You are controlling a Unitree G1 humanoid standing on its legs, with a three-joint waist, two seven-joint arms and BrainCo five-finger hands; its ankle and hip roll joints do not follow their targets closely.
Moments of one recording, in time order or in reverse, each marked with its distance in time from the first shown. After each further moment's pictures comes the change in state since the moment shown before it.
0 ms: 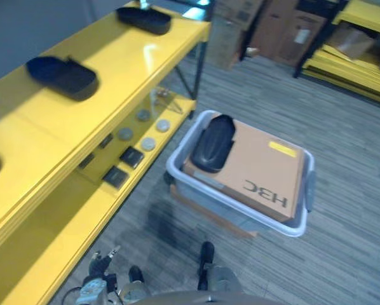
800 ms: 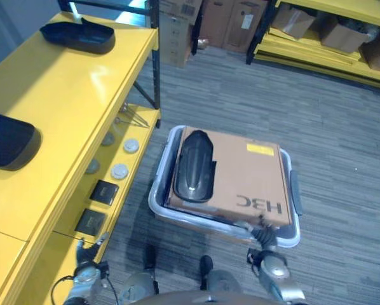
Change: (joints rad) left arm 0.077 0.105 0.090 -0.134 0.035 0.002 0.149; right arm 0.161 -0.069 0.107 -1.112 -0.197 -0.312 -0.507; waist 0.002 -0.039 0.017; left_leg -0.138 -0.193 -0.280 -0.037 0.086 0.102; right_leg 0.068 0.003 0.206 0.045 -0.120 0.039
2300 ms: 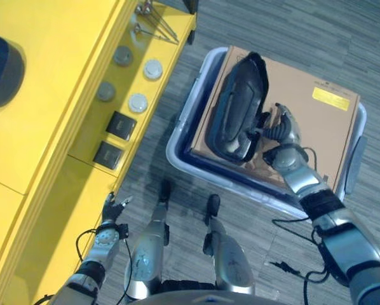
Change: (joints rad) left arm -0.237 -0.009 -0.178 -0.081 0.020 -0.033 -0.073; right arm -0.927 -0.339 0.268 0.343 -0.314 0.435 0.056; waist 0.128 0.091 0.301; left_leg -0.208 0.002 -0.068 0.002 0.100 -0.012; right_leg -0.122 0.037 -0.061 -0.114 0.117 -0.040
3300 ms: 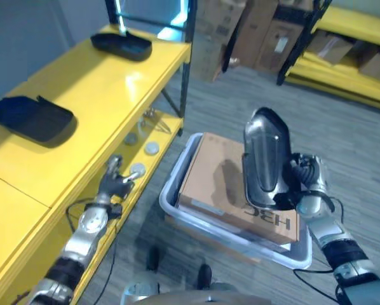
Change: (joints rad) left arm 0.039 0.196 0.003 -0.689 0.075 0.112 -0.198; right arm 0.467 -0.036 -0.234 -0.159 -0.098 -0.240 -0.187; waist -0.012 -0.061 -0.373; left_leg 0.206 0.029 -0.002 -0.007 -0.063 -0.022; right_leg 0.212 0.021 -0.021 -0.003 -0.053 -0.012
